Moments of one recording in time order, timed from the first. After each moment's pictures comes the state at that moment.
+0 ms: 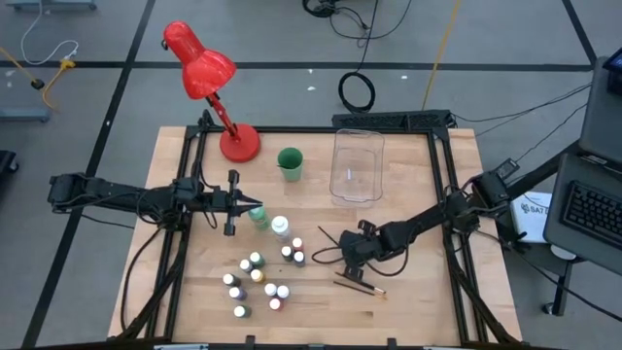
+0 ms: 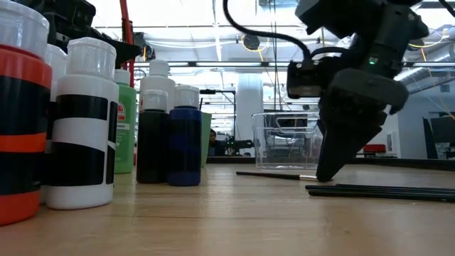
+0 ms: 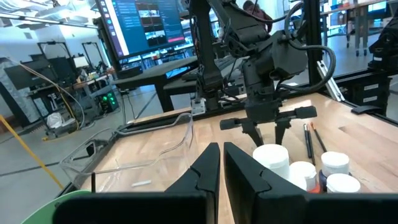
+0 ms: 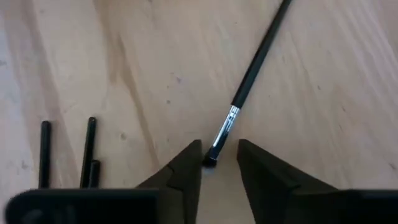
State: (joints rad) left arm 0.05 0.74 0.10 0.68 0.10 0.25; right arm 0.36 1.80 0.84 -0.31 0.16 0.69
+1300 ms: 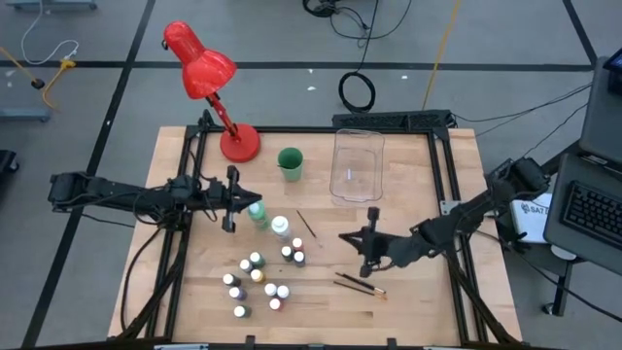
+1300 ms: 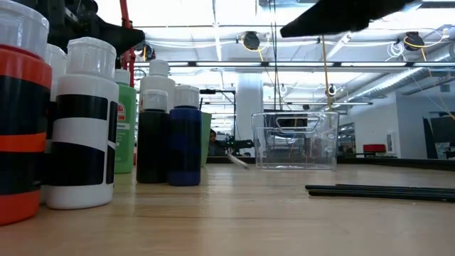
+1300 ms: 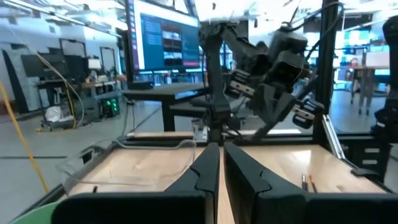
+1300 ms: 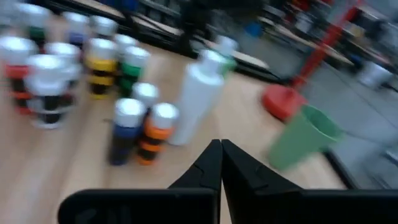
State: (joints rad) left arm 0.05 0.78 0.11 0.83 0.06 0.04; right arm 0.50 1.39 0.71 0.32 0.71 -0.12
